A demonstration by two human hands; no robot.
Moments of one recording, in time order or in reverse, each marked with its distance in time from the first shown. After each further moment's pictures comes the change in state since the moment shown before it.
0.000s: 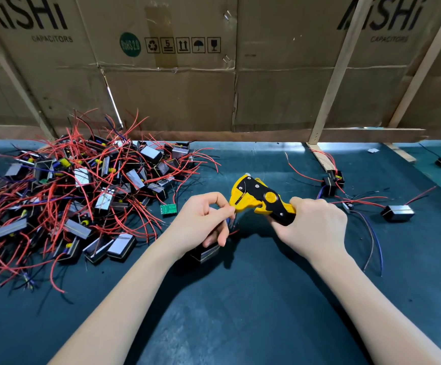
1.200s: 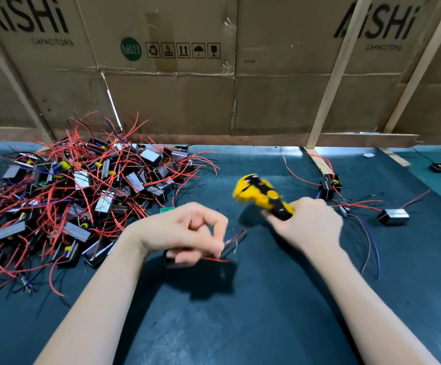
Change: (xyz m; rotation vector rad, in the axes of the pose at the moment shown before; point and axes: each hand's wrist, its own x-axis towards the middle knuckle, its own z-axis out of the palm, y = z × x) left_hand -0.015 0.011 -0.046 -0.050 -0.651 0.063; right_hand 0.018 0.006 0.002 -0.027 -0.199 0.210
